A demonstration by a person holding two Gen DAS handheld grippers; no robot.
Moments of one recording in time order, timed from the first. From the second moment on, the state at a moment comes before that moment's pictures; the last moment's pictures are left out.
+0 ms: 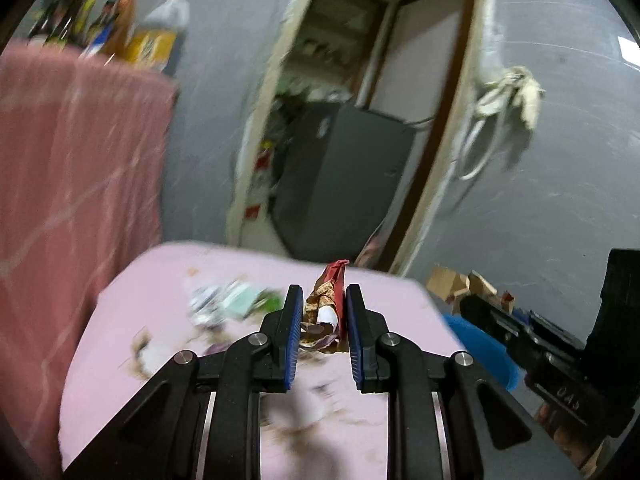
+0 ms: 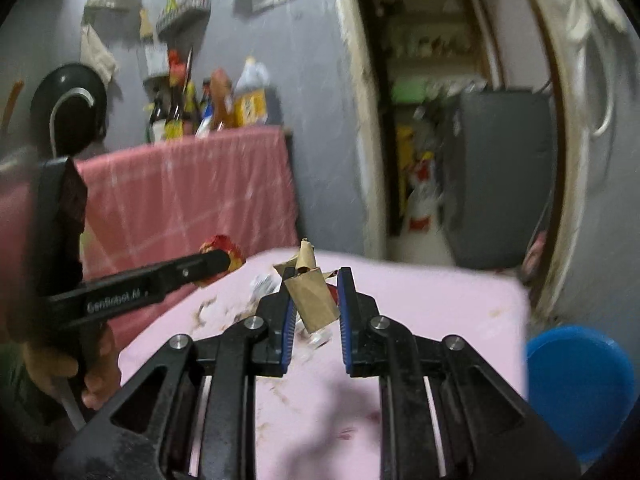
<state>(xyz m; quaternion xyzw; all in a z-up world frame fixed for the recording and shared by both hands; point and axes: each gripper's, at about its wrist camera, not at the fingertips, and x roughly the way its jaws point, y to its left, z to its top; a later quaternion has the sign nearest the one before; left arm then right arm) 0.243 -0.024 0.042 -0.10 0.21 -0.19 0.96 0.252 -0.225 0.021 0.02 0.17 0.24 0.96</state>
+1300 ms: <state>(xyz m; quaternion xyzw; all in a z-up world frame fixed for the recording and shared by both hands) 0.362 -0.356 -0.051 0.00 0.46 -0.31 0.83 0.259 -0.498 -0.079 0.16 0.30 -0.01 0.94</state>
